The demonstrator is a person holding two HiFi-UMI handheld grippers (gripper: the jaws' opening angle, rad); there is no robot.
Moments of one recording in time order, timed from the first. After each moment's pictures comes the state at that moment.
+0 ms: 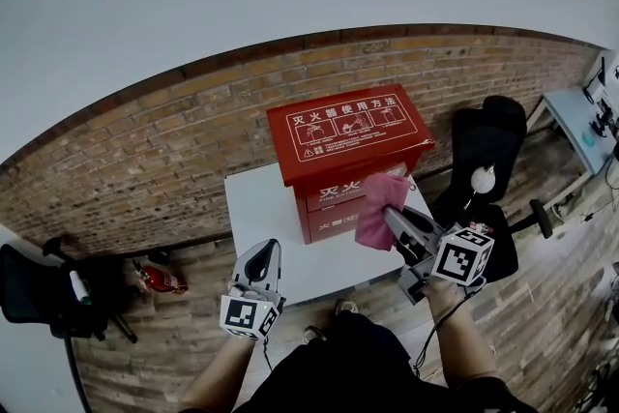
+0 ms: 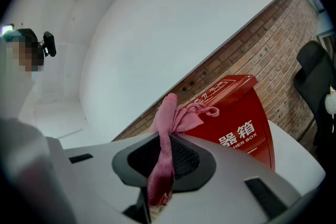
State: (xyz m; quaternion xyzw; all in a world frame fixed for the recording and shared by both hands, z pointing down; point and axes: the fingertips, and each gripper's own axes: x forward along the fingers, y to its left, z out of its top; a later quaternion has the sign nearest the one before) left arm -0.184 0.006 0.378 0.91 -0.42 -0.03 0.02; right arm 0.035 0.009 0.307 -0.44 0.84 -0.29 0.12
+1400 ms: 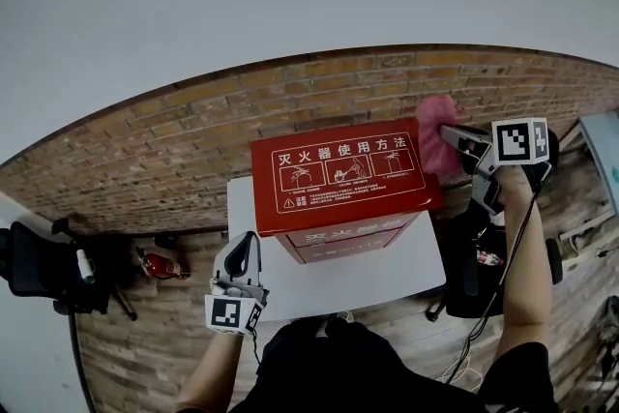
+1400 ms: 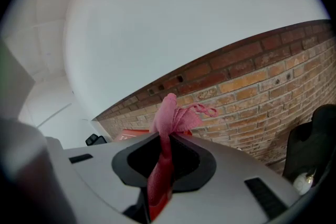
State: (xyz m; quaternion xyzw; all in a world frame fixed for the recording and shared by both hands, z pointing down) left arm -0.156 -0.106 0.359 0.85 -0.53 -0.01 -0.03; right arm 0.224 -0.243 0.266 -0.43 0.84 -0.32 -0.10
